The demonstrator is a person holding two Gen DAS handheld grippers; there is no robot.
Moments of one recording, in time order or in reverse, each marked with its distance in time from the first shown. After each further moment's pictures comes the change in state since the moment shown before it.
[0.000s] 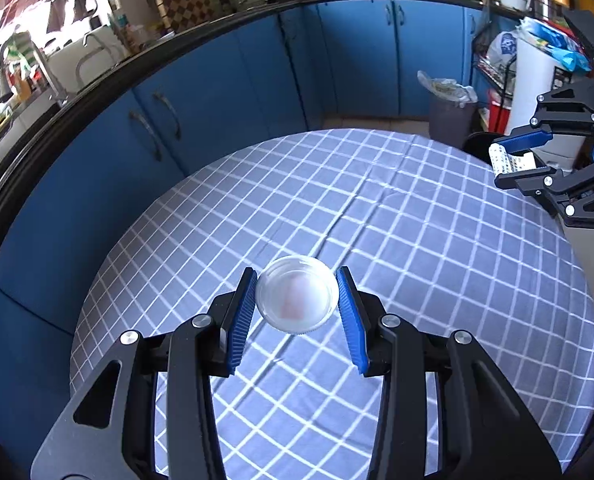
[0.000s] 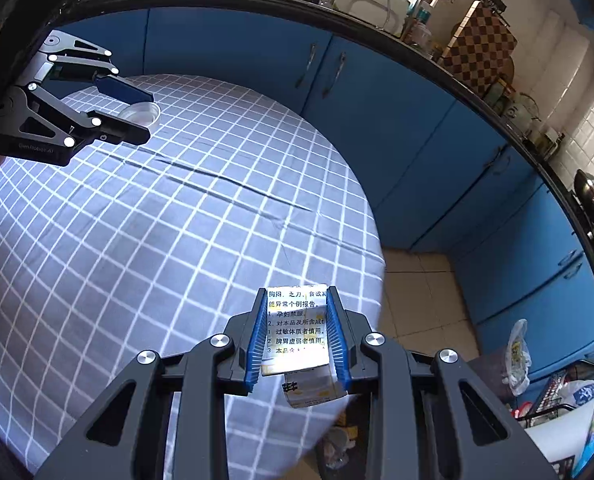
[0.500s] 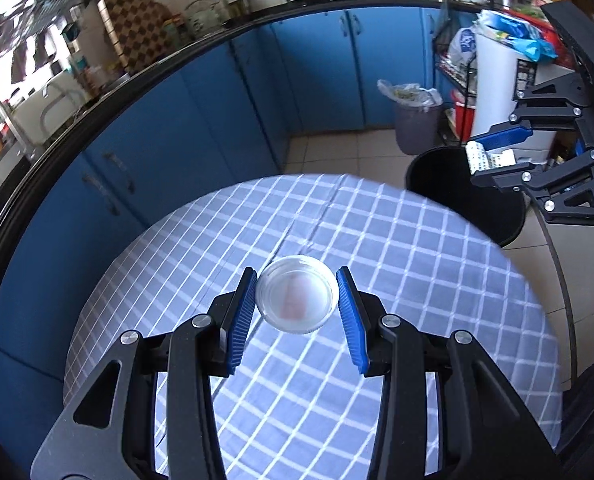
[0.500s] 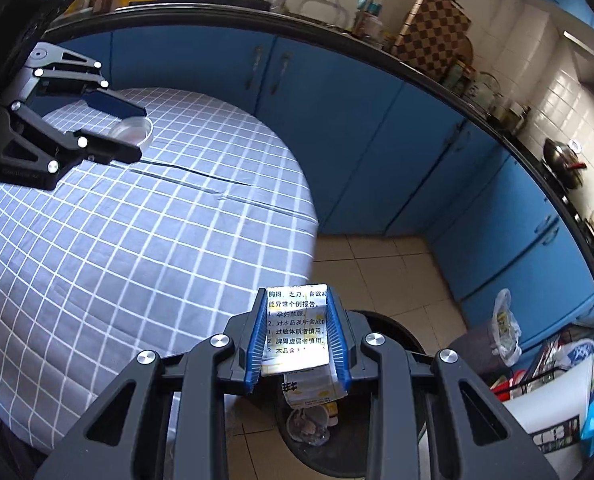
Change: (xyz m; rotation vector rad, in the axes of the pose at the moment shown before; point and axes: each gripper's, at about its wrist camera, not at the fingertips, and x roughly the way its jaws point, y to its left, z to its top) left arm -0.007 -0.071 0.050 0.114 -0.058 -0.068; right arm -0.034 -0.051 -0.043 0.110 -0.018 -0.063
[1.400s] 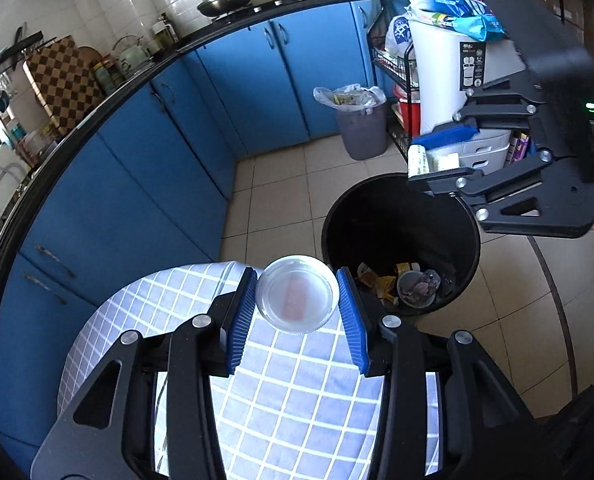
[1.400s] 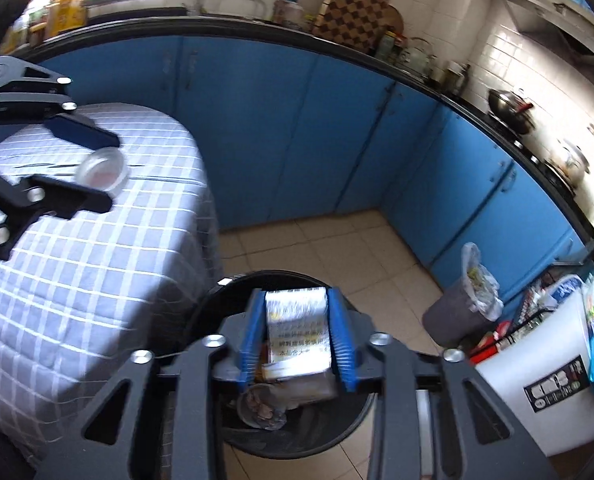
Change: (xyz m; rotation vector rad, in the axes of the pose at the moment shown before) left arm 0.036 -0.102 0.082 0.171 -0.020 -0.096; right arm 0.003 -0.089 -0.056 0.176 0.008 -0.133
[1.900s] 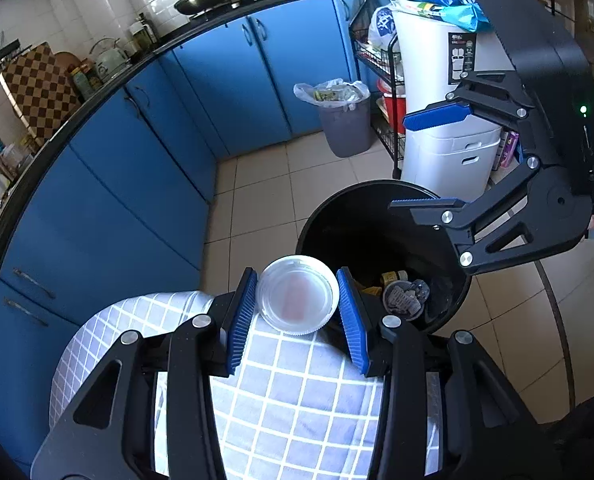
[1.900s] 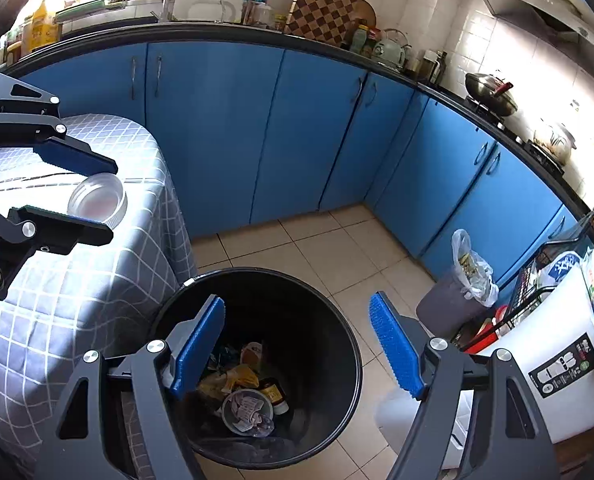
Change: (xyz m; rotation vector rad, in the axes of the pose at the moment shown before) left arm 0.033 -0.025 0.030 0.037 0.018 -0.046; right arm 0.016 -0.030 -0.015 0.071 -0.019 -0.017
